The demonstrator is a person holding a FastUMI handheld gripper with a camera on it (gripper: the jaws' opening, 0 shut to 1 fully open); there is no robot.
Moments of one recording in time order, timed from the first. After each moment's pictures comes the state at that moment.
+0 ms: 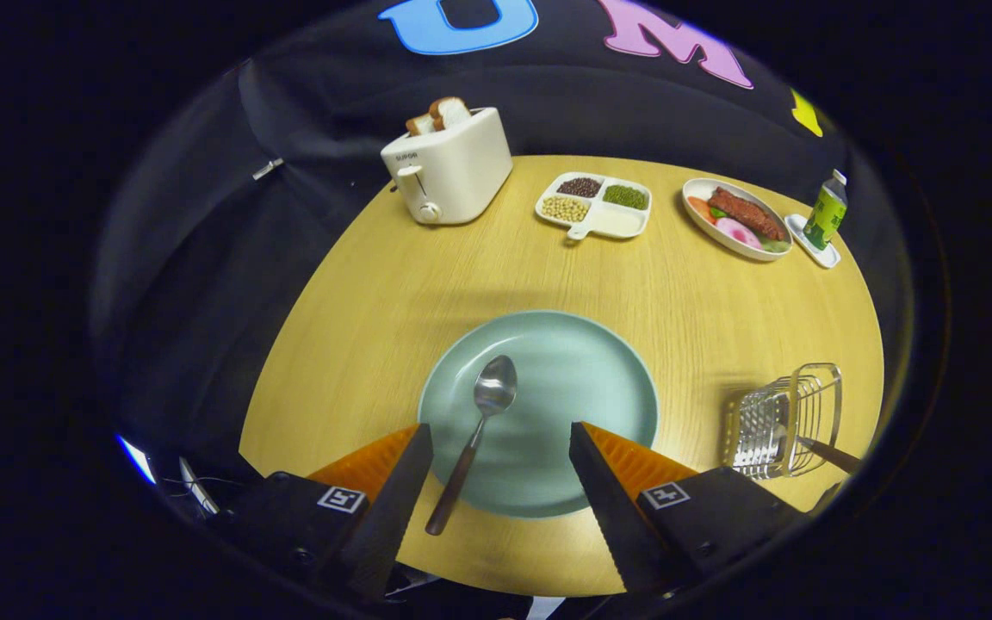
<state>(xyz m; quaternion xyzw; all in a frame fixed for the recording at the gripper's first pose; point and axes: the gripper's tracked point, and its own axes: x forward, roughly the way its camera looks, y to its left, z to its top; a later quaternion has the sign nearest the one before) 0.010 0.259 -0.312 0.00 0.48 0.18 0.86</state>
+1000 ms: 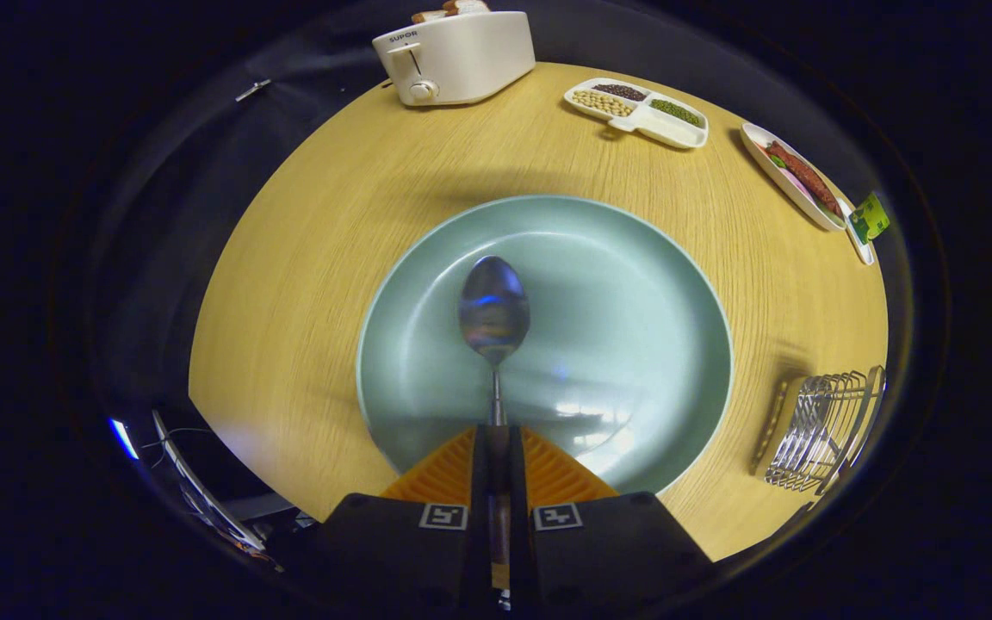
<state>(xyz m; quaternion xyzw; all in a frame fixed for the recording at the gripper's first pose) -0.010 0.253 -0.384 -0.07 0.59 0.20 0.78</state>
